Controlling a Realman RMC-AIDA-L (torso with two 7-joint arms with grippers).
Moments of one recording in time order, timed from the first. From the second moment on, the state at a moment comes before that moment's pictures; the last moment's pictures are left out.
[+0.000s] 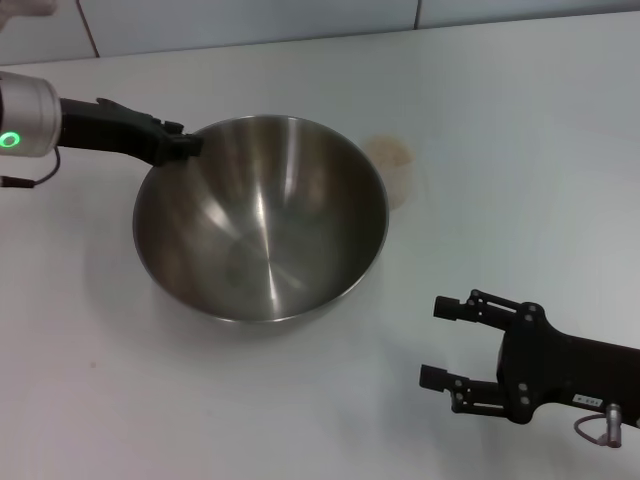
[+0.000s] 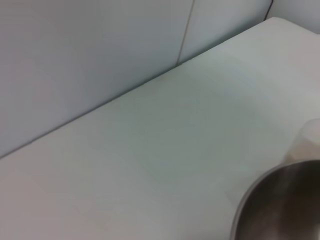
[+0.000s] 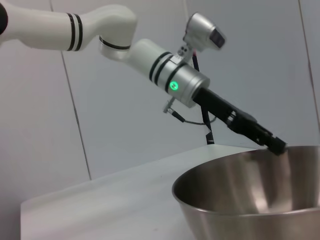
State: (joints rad) left arm -0.81 -2.06 0.87 0.76 2.36 1.21 -1.96; right arm 0.29 1.97 -1.28 -0.12 -1.26 -1.65 0.68
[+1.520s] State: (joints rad) left arm -0.51 -2.06 0.97 1.01 2.11 1.49 -1.64; right arm 0.44 2.09 -0.75 -0.11 -1.25 -1.13 0.67
